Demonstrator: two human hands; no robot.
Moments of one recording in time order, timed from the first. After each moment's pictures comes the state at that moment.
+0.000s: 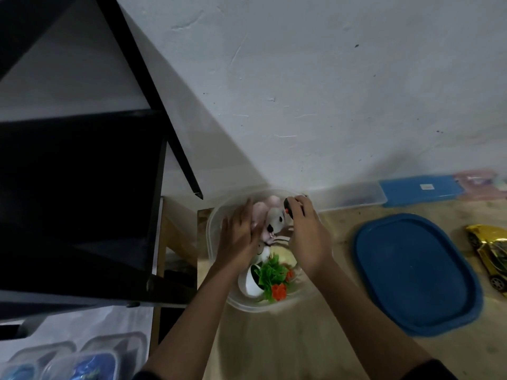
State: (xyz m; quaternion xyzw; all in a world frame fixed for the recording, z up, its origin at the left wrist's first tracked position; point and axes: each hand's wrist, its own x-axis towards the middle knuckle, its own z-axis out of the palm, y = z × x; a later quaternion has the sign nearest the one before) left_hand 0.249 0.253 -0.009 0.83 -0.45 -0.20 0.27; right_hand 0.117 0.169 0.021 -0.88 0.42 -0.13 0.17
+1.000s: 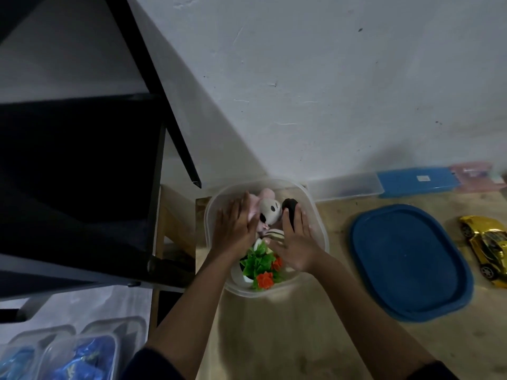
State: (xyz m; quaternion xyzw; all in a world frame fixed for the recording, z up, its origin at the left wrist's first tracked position) left_hand 0.250 0.257 -0.012 0.85 -0.46 -0.22 0.16; right_hand 0.107 0.187 0.007 -0.84 0.39 0.13 0.34
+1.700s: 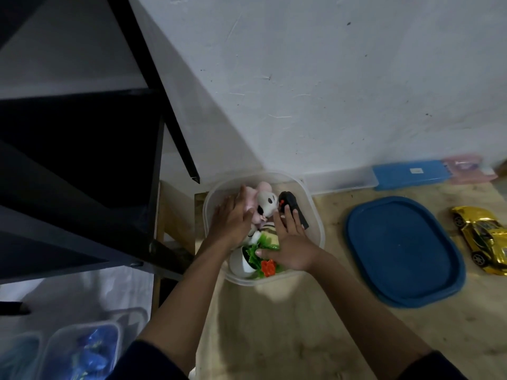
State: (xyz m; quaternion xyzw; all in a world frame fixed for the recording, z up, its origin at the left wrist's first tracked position) left_hand 0.252 0.259 0.007 0.84 -0.43 -0.29 0.17; right_hand 0.099 0.202 0.019 -0.85 0.35 0.17 0.34
